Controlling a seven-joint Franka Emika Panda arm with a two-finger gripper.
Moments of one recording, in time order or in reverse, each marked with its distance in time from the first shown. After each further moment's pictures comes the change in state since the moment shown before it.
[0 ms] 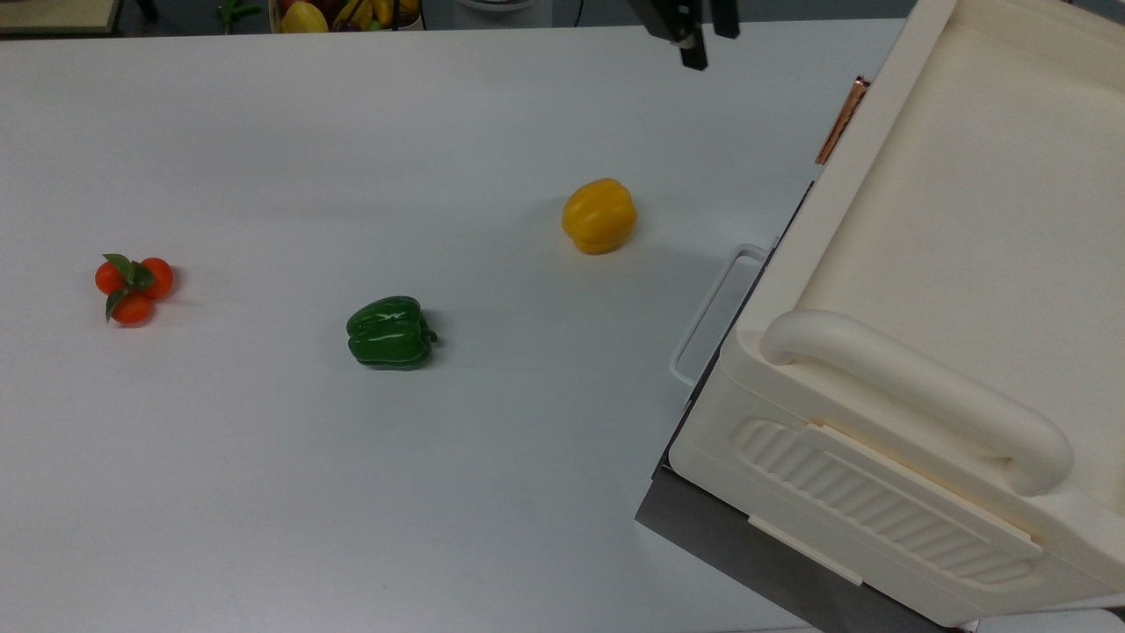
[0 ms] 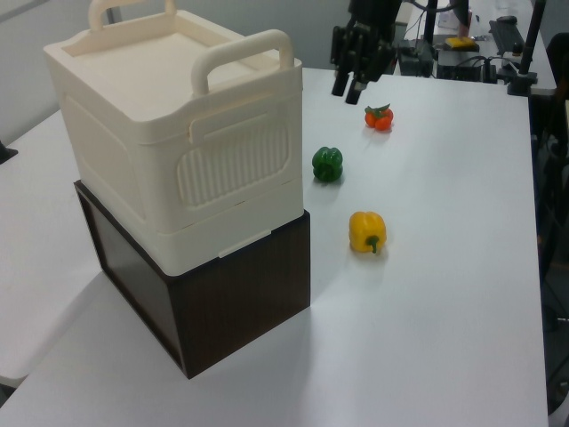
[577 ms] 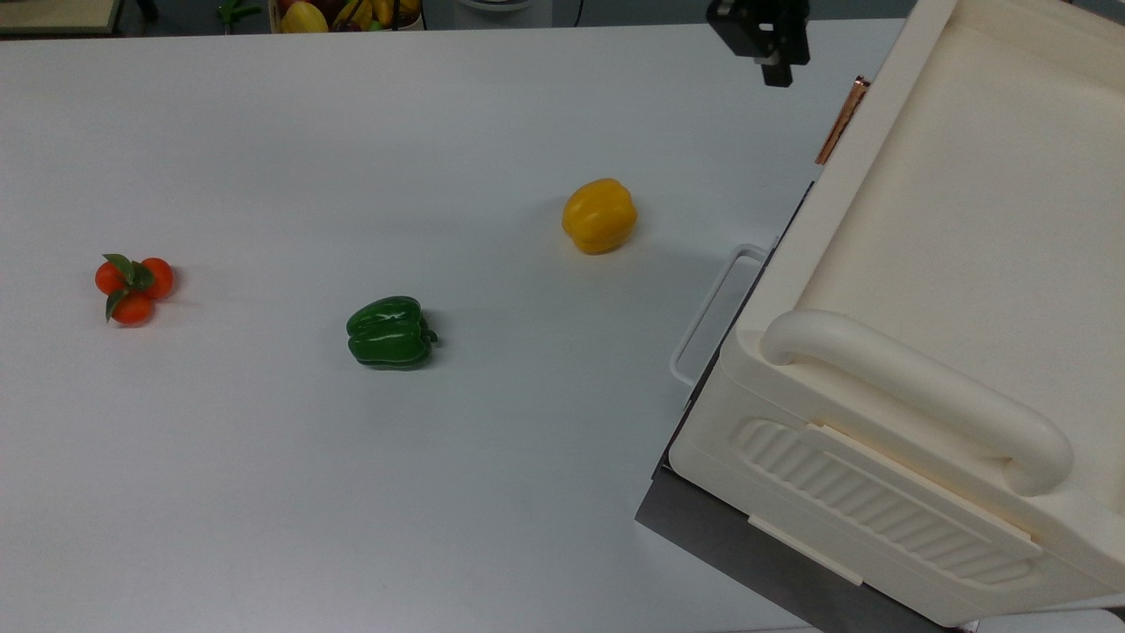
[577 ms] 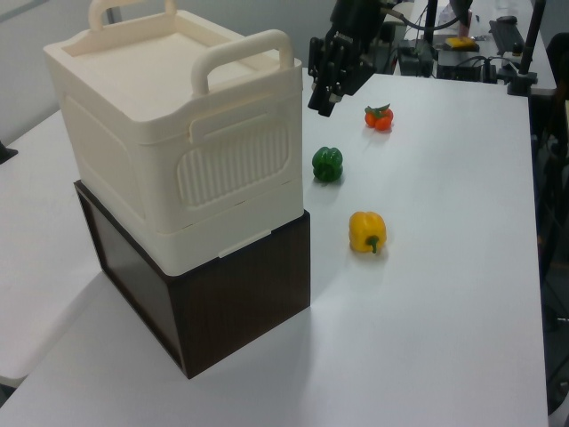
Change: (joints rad) arm 0.001 0.045 0.078 0.007 0.022 0.154 -0.062
